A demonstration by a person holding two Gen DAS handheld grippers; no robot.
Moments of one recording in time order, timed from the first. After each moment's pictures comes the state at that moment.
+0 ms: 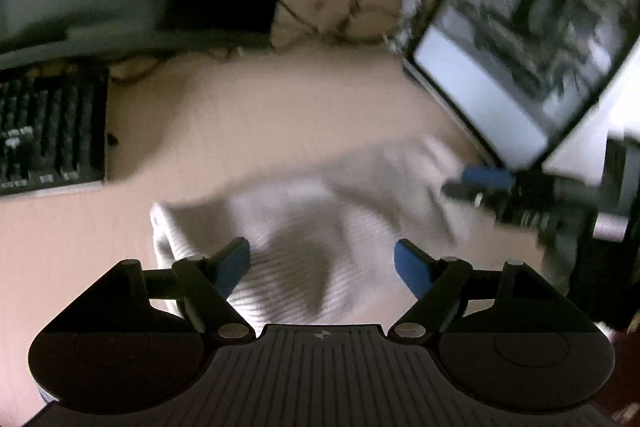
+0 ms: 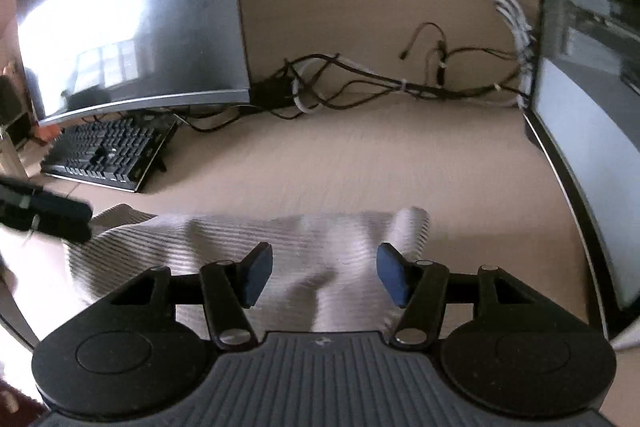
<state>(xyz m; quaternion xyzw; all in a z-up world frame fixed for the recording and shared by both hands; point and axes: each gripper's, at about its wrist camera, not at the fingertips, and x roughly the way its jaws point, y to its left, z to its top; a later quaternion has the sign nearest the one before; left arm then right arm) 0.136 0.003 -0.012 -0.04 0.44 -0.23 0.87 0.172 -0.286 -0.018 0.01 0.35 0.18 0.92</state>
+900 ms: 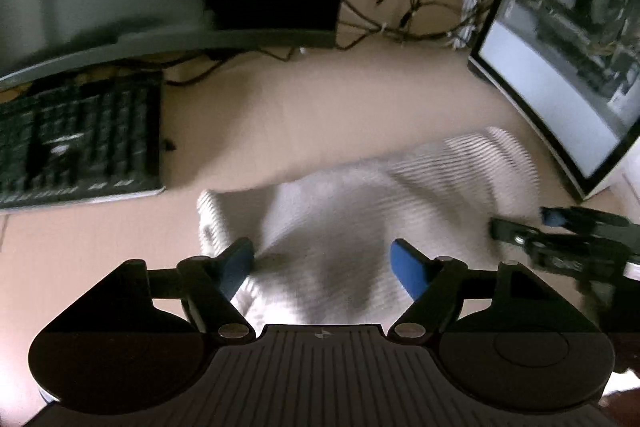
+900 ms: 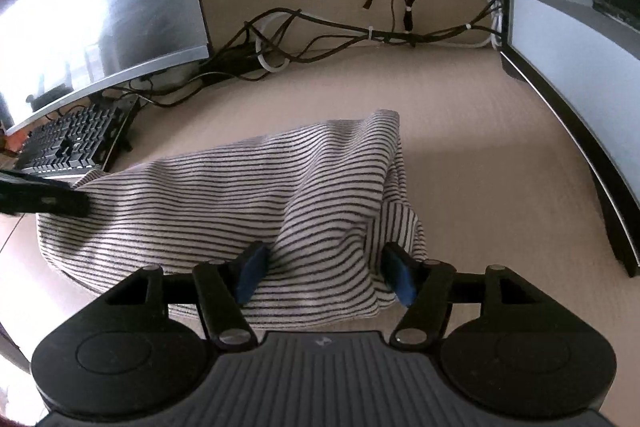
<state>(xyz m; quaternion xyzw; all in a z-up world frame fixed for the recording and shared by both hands) 0.146 0.022 -0.009 -0.03 0.44 -0.14 0.89 0.174 -0.275 -0.061 0.04 0.37 0.13 0.92</state>
